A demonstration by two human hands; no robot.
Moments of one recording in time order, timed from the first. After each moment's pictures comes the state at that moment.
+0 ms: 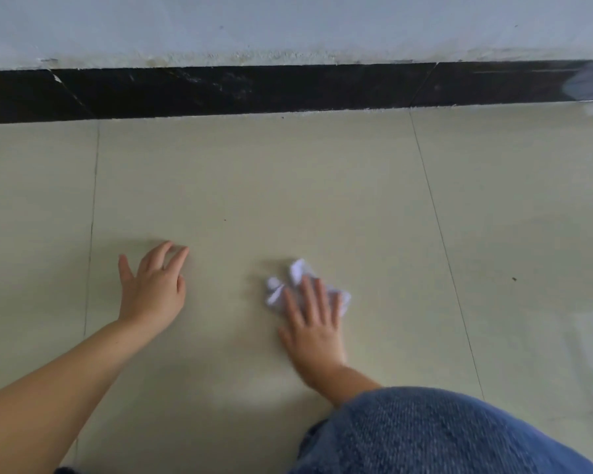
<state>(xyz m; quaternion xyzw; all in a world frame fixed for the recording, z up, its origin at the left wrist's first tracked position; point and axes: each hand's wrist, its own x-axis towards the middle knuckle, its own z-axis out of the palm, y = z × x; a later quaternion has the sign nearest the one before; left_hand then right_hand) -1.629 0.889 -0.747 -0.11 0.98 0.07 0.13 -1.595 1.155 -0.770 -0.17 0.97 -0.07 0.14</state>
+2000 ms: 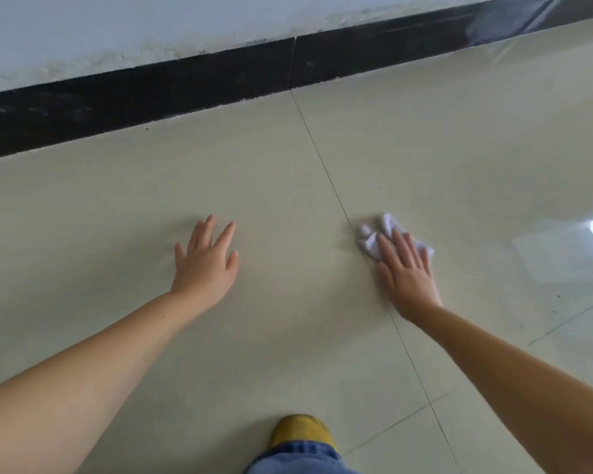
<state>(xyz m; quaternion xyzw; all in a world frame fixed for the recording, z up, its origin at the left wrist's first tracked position) -1.741 1.092 -0.733 0.02 0.95 0.18 0.25 -1.674 1.430 -0.761 0.05 0.99 -0.09 0.13</state>
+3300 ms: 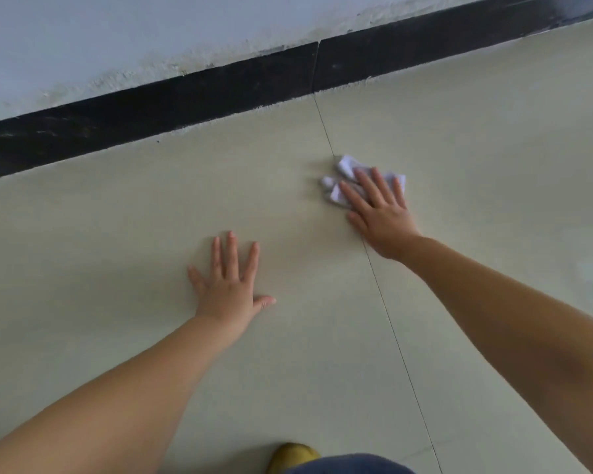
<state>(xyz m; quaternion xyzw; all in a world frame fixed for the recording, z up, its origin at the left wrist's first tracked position) -1.748 1.122 -0.752 0.06 0.94 -0.01 0.32 -1.841 1.403 -0.773 -0.16 0.97 -0.05 0.17</state>
